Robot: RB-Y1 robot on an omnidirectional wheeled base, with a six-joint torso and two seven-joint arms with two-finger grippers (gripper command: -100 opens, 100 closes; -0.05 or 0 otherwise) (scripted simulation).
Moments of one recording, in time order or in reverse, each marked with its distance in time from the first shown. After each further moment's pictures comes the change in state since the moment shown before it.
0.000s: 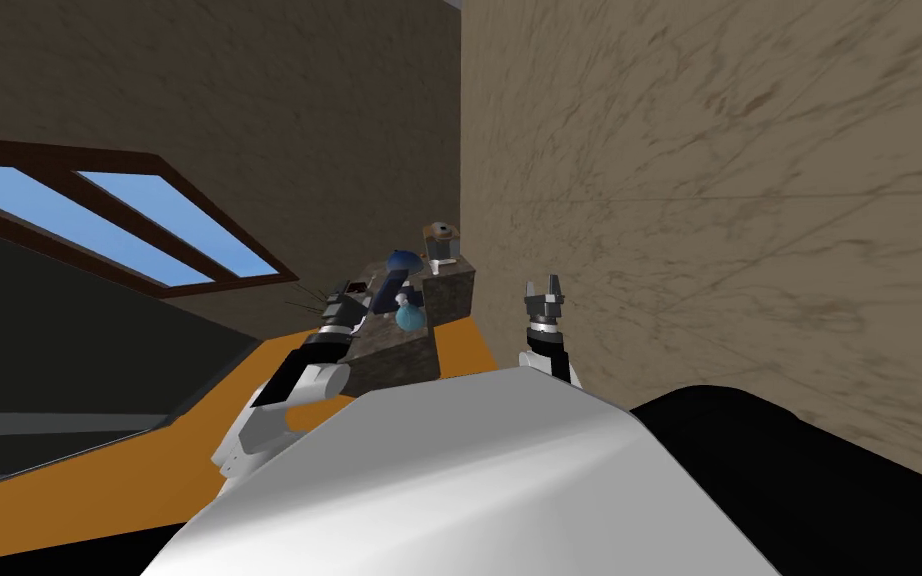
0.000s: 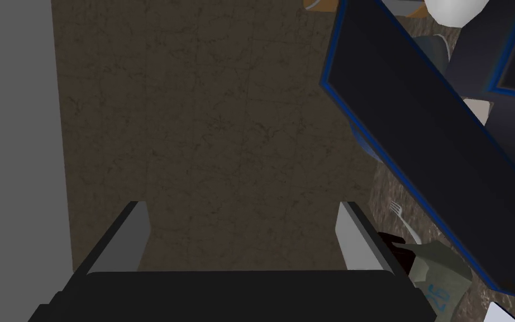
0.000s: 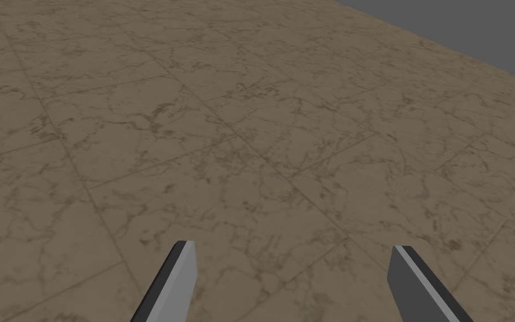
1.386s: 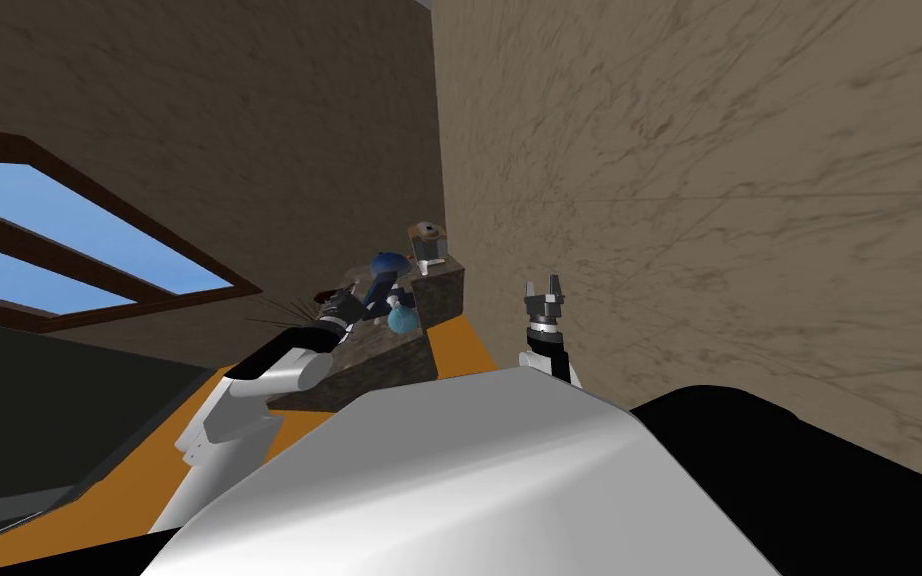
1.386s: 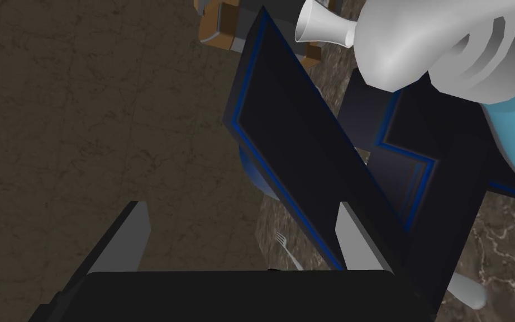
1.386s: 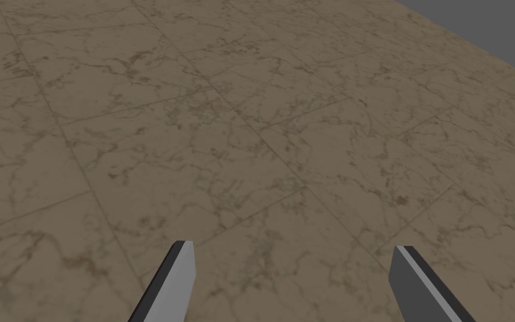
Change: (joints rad) left arm -0.089 0.132 0.086 -0.015 0.177 0.425 0.185; right arm 0.000 0.000 0.000 0.000 0.000 0.000 0.000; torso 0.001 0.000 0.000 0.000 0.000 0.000
